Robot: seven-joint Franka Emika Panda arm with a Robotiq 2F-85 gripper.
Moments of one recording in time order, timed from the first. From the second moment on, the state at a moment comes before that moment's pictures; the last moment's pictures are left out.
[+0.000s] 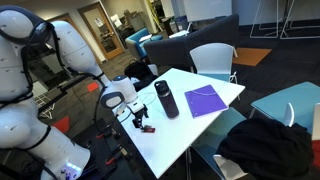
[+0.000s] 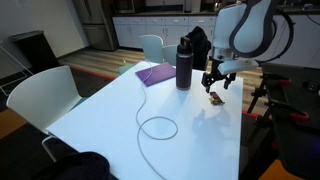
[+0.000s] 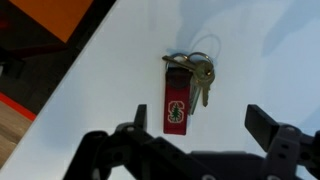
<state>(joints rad) 0.04 0.47 -0.04 -2.64 0.25 3.11 0.64</state>
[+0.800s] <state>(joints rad) 0.03 0.62 -0.01 -2.56 0.30 3.13 0.61</state>
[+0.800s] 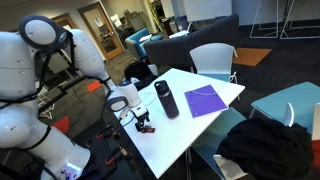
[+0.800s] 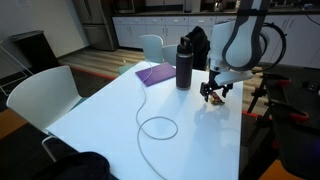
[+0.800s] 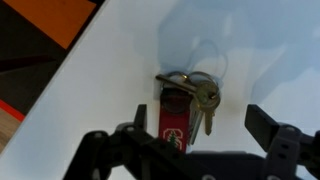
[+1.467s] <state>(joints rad) 0.03 0.64 -0.01 -2.53 0.31 3.14 0.61</state>
